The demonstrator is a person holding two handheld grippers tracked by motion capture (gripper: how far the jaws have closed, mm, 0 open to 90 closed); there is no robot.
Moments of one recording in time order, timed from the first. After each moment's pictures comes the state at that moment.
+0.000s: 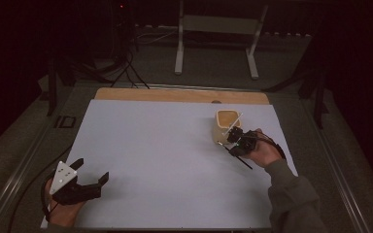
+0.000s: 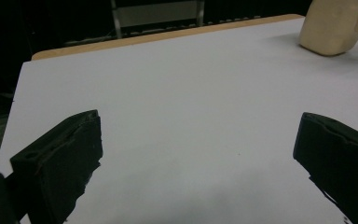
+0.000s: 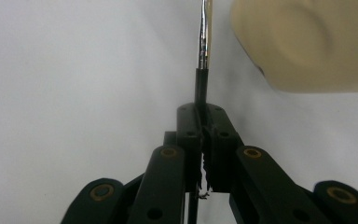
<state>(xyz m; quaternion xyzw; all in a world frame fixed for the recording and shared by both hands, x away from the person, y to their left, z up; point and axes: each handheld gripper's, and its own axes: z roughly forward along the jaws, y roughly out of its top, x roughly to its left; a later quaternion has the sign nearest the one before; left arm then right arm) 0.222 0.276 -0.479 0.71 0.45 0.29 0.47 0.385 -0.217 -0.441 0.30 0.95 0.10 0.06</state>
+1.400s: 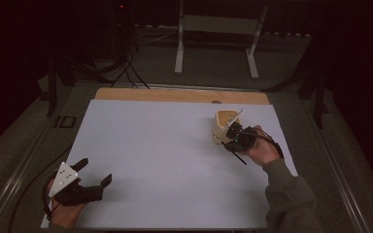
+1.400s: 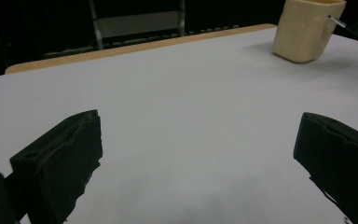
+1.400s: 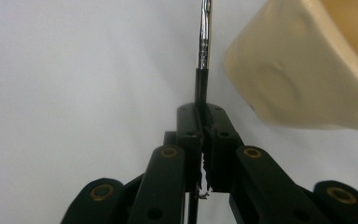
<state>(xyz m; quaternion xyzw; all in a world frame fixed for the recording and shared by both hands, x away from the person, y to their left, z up) 0.220 0.272 -0.478 0.71 0.41 0.27 0.50 0.384 -0.210 -0.423 0.30 0.94 0.16 0.09</state>
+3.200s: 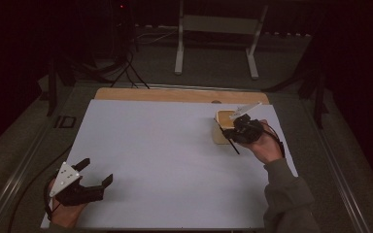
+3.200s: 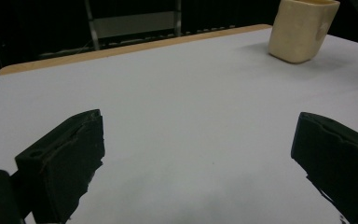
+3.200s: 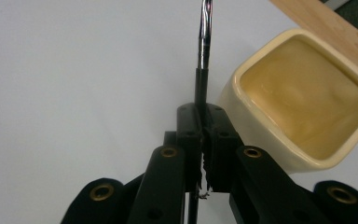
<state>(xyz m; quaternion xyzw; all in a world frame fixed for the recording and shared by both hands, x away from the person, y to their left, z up) 0.220 0.270 -0.478 0.71 0.41 0.27 0.50 0.382 -0.221 -0.394 0.31 0.89 0.30 0.13</state>
